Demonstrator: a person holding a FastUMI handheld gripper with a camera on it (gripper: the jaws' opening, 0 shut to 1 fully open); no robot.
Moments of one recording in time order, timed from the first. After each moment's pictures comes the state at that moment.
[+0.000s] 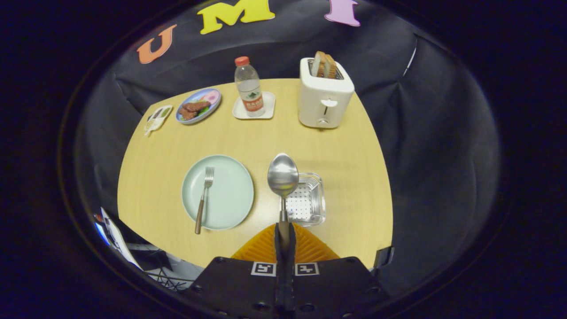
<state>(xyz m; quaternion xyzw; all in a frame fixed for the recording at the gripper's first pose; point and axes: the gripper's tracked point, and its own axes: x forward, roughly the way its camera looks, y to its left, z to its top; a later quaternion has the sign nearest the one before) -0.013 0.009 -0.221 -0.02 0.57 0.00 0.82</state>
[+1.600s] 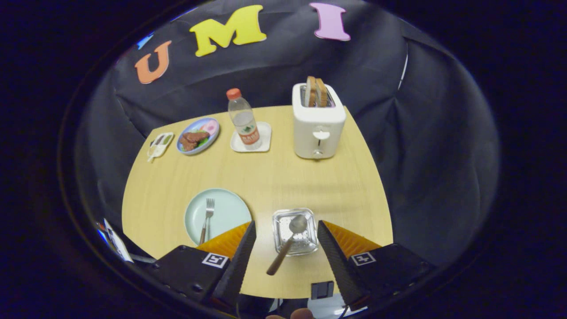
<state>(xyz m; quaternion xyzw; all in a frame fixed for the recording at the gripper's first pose) 0.043 0.036 -0.187 -0.01 0.45 0.03 0.89</state>
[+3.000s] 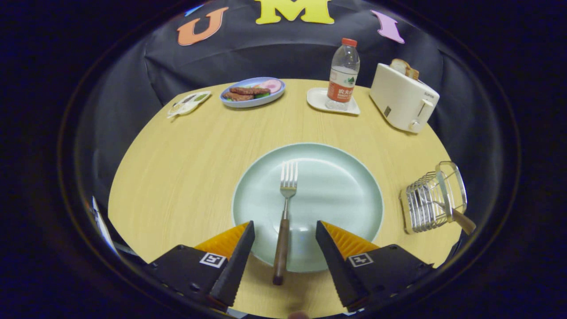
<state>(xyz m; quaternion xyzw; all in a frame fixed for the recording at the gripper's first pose) 0.006 0.219 -0.371 -0.05 0.47 0.06 0.88</state>
